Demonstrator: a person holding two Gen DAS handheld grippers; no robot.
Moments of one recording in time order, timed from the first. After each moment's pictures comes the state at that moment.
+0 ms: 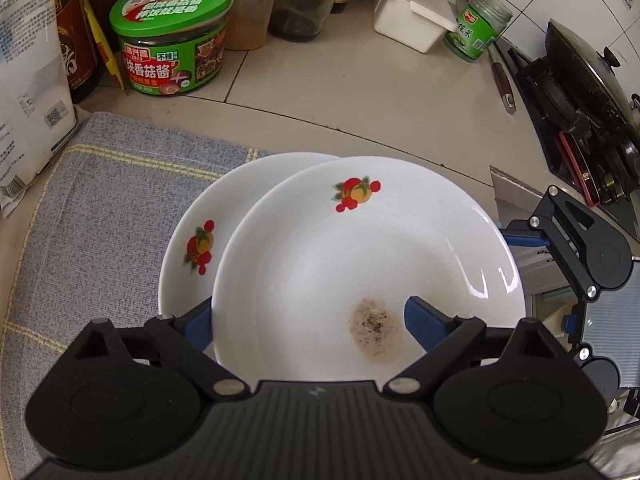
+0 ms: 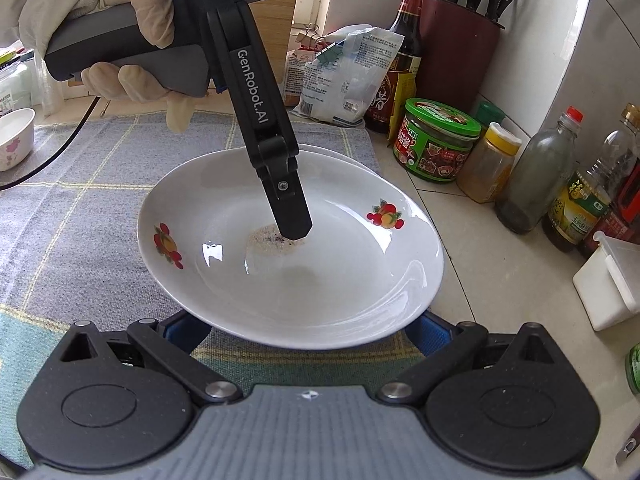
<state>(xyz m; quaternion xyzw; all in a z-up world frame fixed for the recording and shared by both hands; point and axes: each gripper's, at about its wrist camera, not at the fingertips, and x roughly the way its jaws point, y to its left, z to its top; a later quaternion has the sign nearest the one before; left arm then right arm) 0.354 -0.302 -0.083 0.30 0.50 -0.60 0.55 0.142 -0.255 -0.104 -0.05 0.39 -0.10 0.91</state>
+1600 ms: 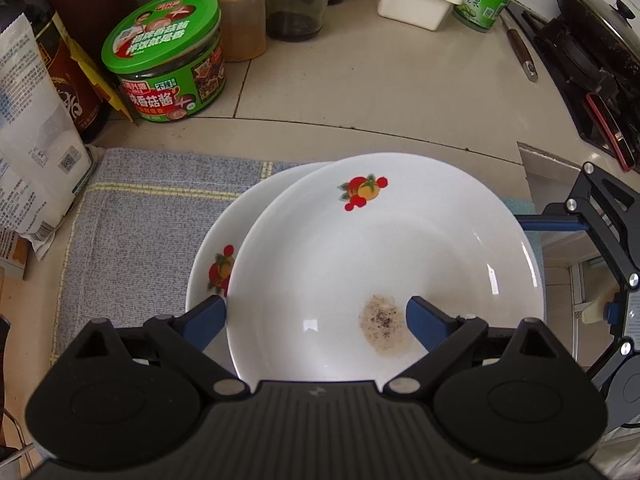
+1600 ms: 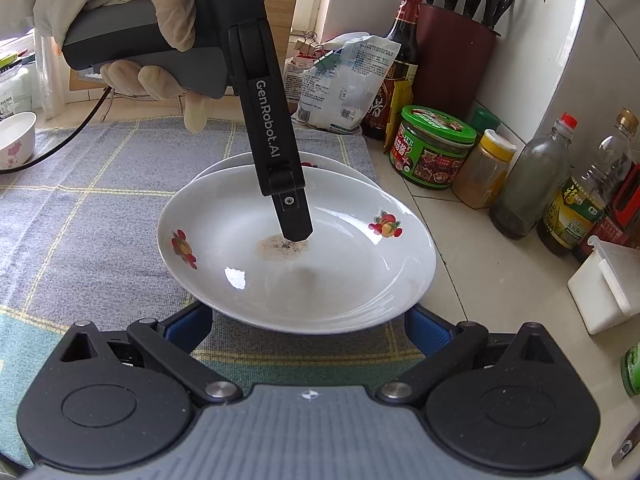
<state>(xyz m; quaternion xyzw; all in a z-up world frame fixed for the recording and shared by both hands) 0.338 -0.317 -0.076 0.38 0.46 -0.57 0.57 0.139 -0.255 -0.101 -0.05 0.39 -0.10 0.92</state>
